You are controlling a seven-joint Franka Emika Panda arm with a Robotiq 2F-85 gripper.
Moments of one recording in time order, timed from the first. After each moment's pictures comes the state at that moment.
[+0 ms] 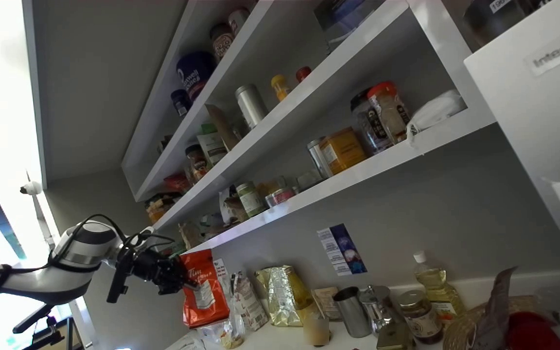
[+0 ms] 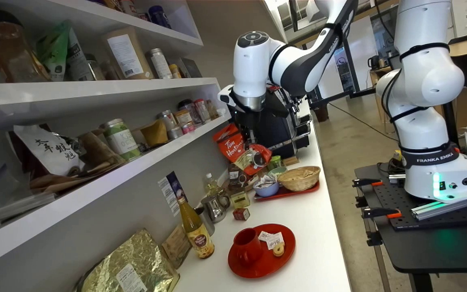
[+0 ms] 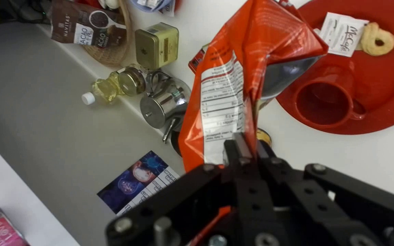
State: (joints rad) arm 0.23 -0.31 0.19 -2.40 -0.77 2.30 0.36
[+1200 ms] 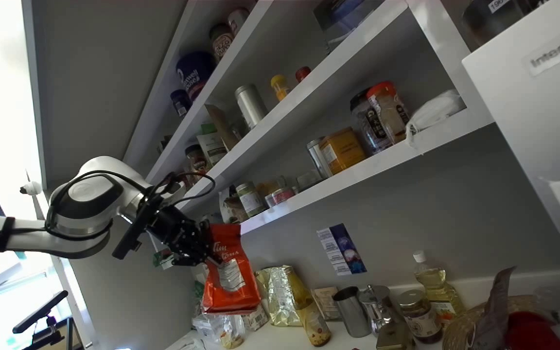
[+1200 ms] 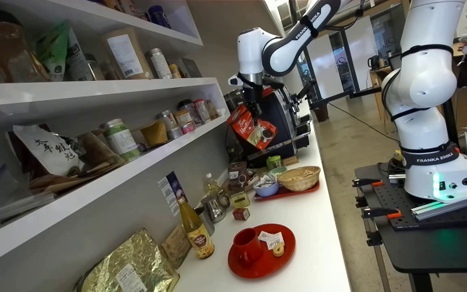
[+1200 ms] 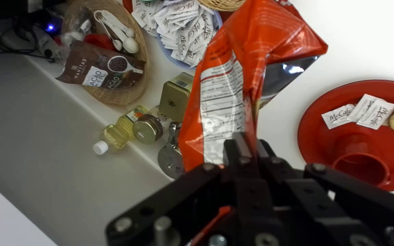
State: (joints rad) arm 0.04 -0.41 -0.08 -2.38 -0.43 2.34 -0.42
